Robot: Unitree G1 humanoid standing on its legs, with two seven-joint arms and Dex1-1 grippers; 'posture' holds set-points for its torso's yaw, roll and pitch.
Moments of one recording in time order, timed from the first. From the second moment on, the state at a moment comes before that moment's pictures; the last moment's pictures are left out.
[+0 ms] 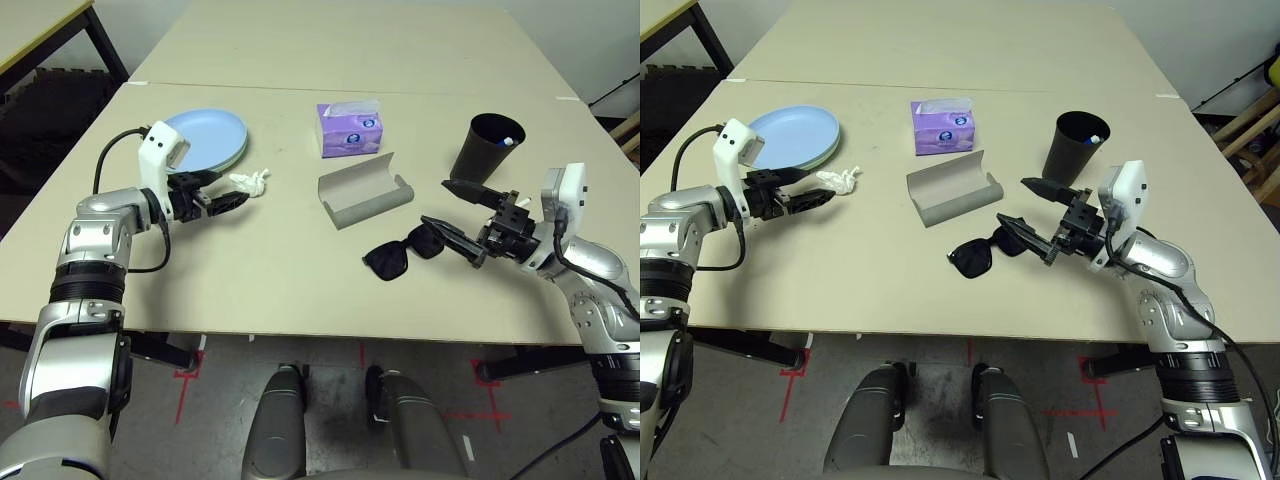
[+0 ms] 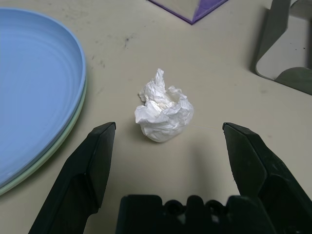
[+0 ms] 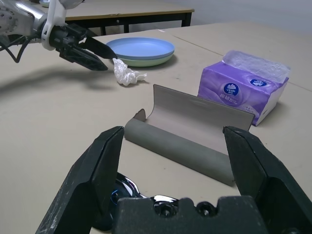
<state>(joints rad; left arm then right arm) -0.77 0.69 0.07 0.68 -0.19 0.30 -1.00 -0.29 -0.53 -0.11 -0.01 0.48 0.11 0.95</state>
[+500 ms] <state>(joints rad) -0.84 0.63 0.06 0.80 -0.17 0.19 -0.96 -0.29 -0.53 -0.11 -0.02 0.48 0.11 0.95</state>
